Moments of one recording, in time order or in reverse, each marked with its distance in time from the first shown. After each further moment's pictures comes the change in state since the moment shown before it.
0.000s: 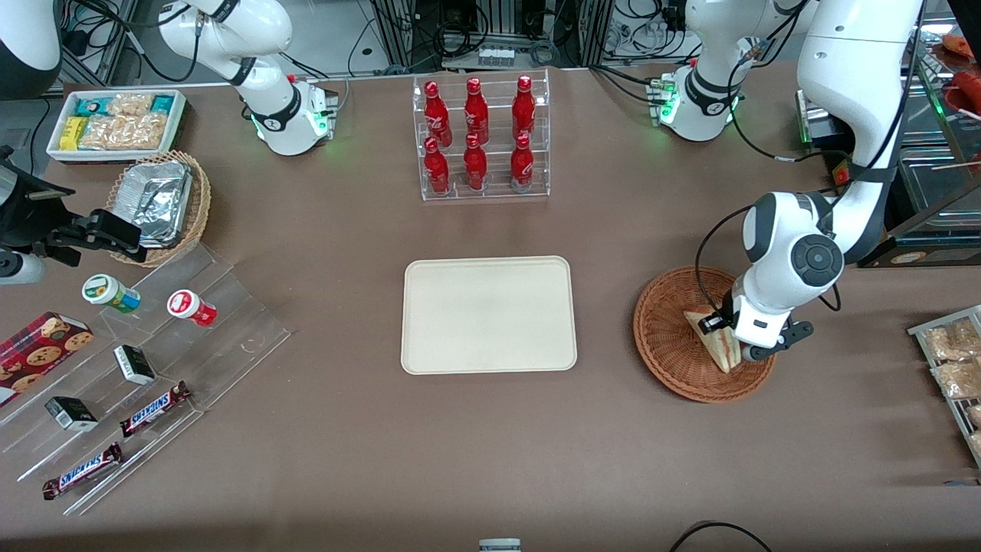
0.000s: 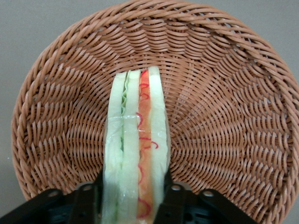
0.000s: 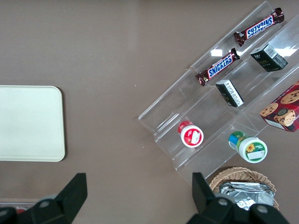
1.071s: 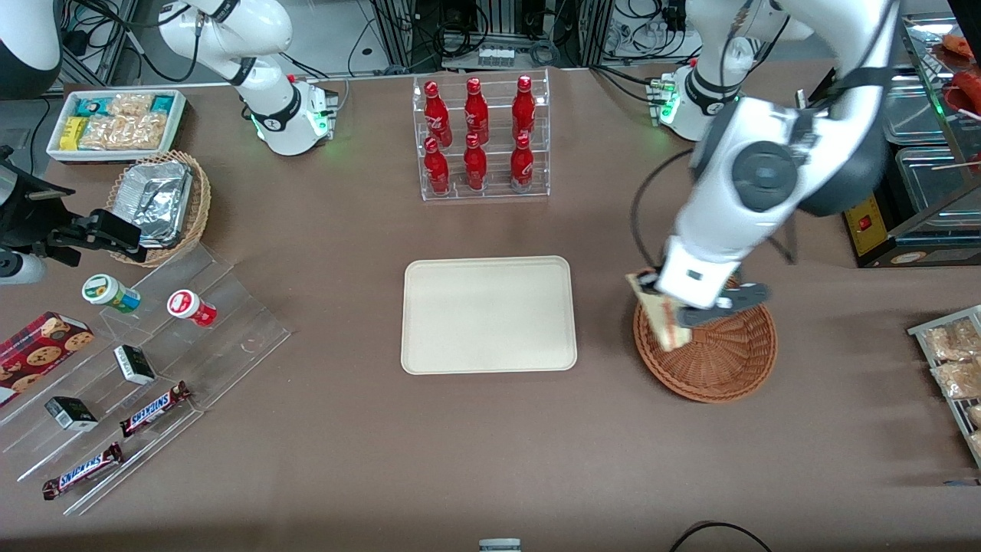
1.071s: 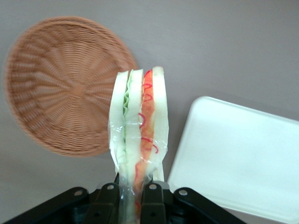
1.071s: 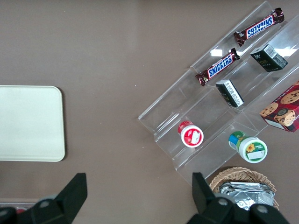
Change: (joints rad) arm -0.292 -0.076 -0.054 0.454 -0.007 -0.536 -0.150
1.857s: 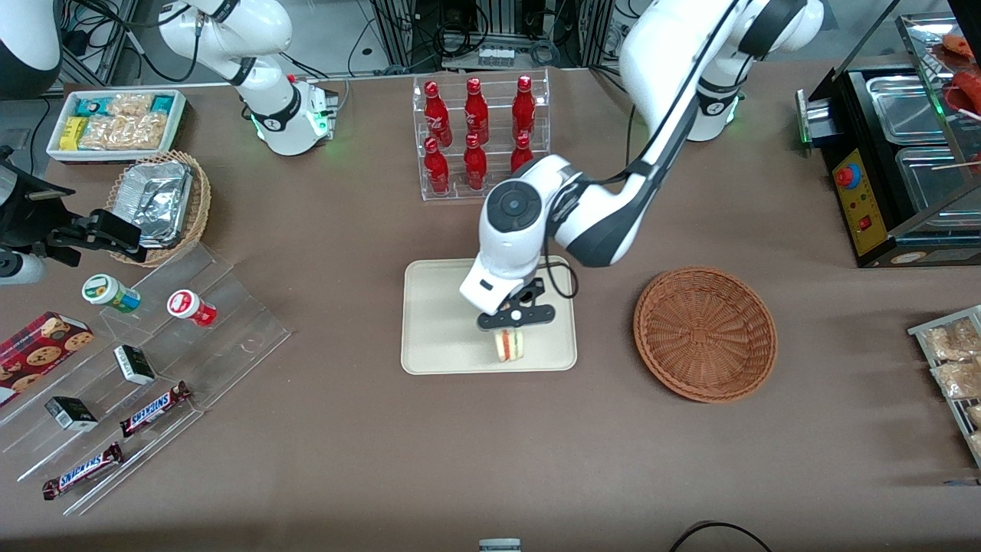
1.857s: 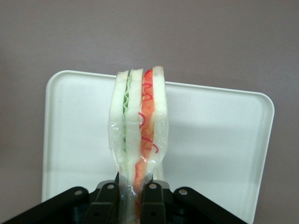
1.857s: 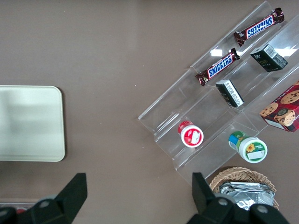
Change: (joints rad) arm -0.297 0.431 0.002 0.298 0.065 0.239 -0.180
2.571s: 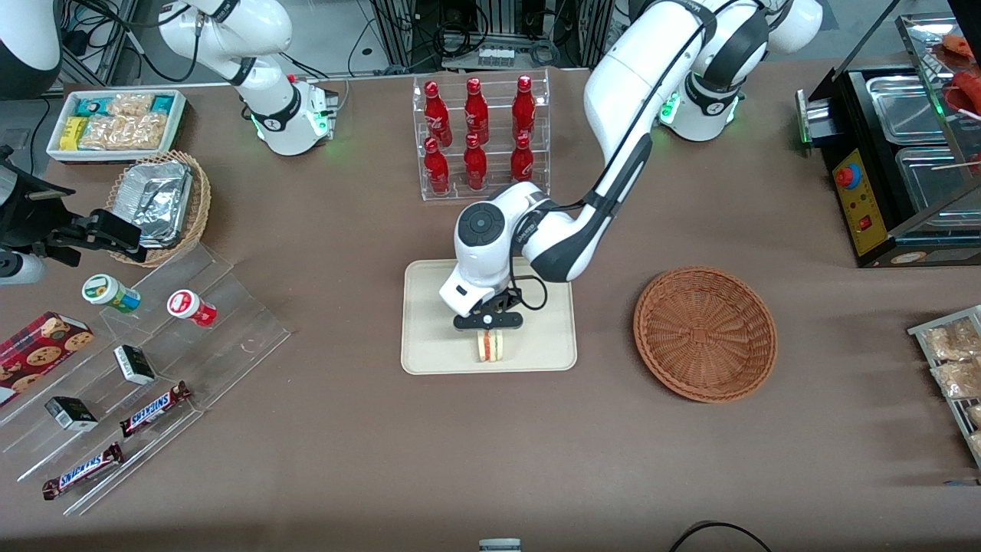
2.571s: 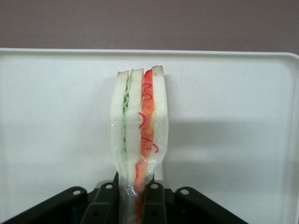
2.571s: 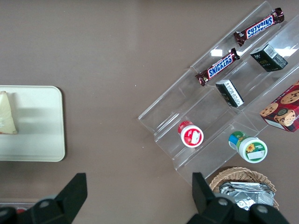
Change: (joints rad) arm -0.062 0.130 0.000 0.011 0.055 0.095 0.003
